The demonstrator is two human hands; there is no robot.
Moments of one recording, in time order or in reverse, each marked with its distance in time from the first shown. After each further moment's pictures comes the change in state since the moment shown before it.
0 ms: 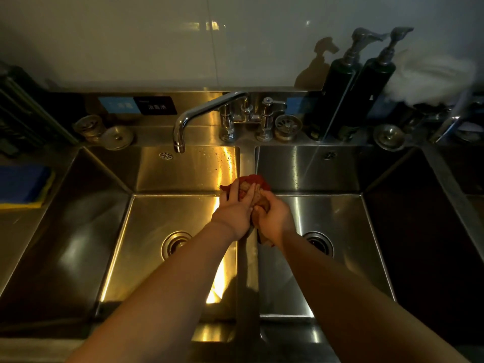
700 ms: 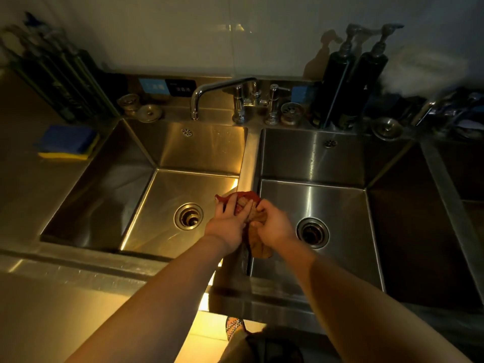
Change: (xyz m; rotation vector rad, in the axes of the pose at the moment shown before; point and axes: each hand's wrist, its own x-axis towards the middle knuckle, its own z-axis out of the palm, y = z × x) left_hand -0.127 0.030 0.049 0.154 -0.018 -0.114; right_hand -0.102 0.025 -0.026 -0.253 -0.191 -0.106
